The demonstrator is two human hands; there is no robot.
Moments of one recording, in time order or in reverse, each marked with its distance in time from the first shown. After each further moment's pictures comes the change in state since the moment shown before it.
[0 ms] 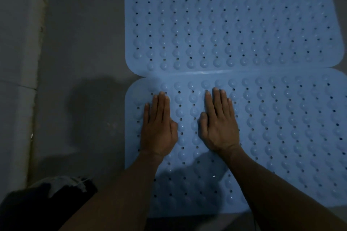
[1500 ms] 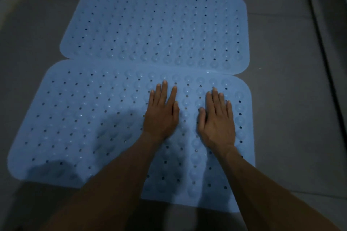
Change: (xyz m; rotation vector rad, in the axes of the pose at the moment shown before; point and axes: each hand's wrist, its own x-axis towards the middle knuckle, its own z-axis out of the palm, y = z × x) left_hand 0.041 0.309 0.085 0.001 0.225 -0.024; right_hand -0.031 0.301 -0.085 0.030 0.023 -0.015
